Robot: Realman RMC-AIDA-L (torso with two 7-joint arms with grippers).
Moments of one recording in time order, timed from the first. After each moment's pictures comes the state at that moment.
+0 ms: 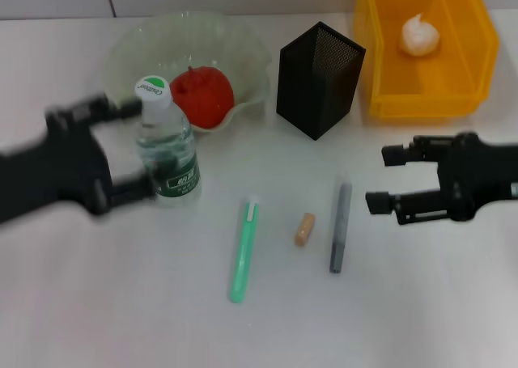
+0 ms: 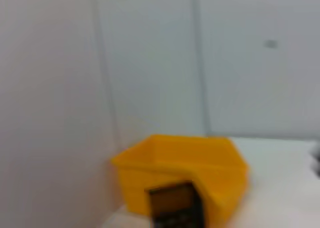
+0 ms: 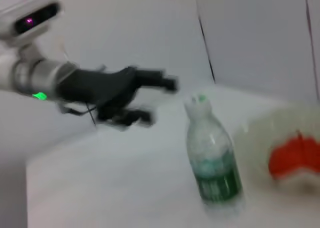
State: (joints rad) left arm 0.06 -2.07 1.28 1.38 1.52 1.33 -1.30; right arm 0.21 2.07 -1.12 -1.36 -1.83 -1.63 1.90
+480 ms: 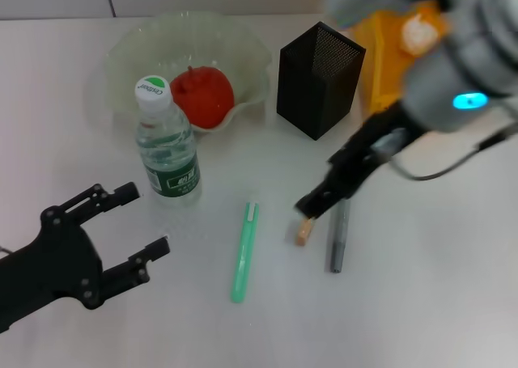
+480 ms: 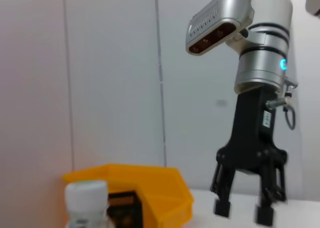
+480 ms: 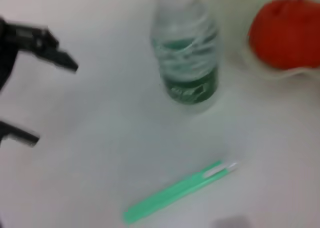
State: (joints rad) left arm -0.12 -2.05 0.96 0.49 1.47 1.73 -0.71; right arm 0.78 2.09 -1.60 -1.50 -2.45 -1.72 2.84
